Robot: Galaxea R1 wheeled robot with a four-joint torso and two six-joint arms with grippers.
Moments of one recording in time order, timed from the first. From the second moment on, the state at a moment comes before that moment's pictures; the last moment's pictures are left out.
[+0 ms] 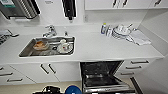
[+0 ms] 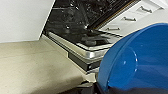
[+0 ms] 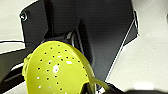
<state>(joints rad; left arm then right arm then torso) 0.64 2.12 -1.17 1.00 0.34 -1.12 -1.44 2.84 -2.53 -0.60 0.17 0.70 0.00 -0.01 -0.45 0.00</state>
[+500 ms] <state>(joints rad) 0.47 2.30 -1.15 0.93 0.57 -1.12 -1.43 2.84 -2.53 -0.60 0.18 0.70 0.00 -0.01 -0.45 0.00</state>
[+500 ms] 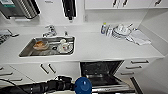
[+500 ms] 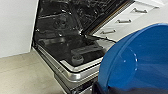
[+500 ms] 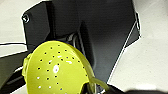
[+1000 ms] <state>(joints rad) 0.41 2.51 -1.24 0.91 0.64 -1.12 -1.43 2.84 -2.52 -0.60 0.19 0.70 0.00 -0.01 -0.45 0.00</state>
